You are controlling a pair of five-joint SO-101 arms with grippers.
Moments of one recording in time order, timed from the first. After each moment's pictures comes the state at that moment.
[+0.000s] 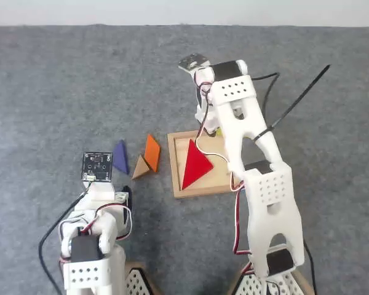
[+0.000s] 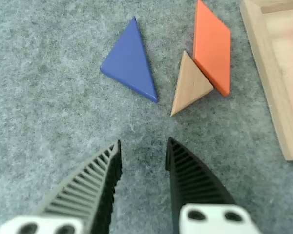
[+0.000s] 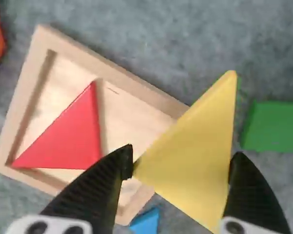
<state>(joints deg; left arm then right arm) -11.4 -103.0 97.0 72.0 -0.4 -21.9 45.8 -49.7 100.2 20.0</state>
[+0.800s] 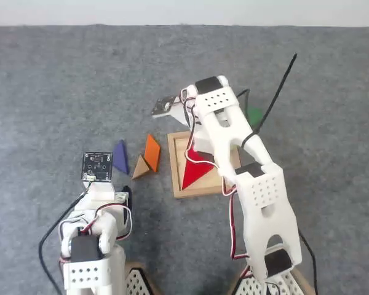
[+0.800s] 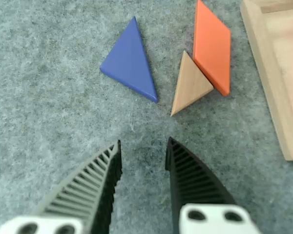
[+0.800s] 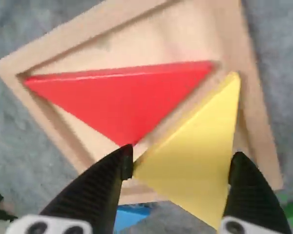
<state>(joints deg) -11.4 -103.0 97.0 72.0 -0.4 -26.5 45.8 -36.8 100.2 50.8</state>
